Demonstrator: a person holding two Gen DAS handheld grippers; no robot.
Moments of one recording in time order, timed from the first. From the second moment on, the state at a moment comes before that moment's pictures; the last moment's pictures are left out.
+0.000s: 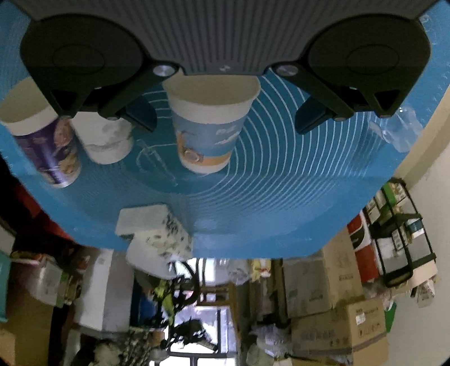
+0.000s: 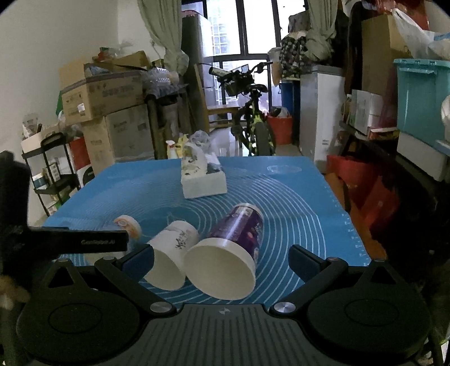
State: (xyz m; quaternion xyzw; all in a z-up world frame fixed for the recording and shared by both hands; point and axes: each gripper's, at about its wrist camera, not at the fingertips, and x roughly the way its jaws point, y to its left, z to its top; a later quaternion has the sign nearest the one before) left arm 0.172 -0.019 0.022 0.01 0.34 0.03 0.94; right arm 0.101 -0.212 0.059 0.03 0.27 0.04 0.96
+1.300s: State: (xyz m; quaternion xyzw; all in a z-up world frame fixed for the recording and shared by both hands) left arm 0.066 -0.018 0.007 0.01 0.40 -0.04 0.91; right arm 0.050 -0.191 0.056 0.01 0.31 0.06 0.95
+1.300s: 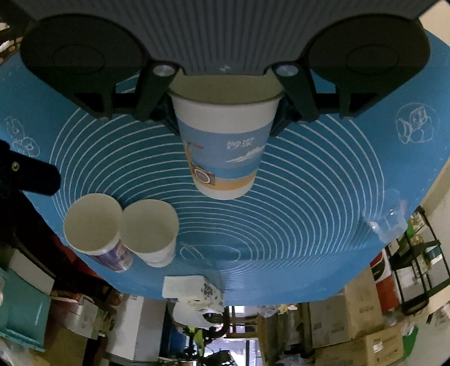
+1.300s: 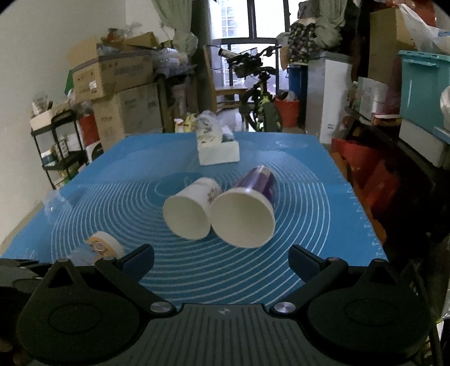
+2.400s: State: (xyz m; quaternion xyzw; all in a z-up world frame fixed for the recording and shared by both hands) left arm 0.031 0.036 0.073 0.03 0.31 -0.01 0.95; right arm 0.068 -0.158 0.076 0.03 0.35 0.11 0.93
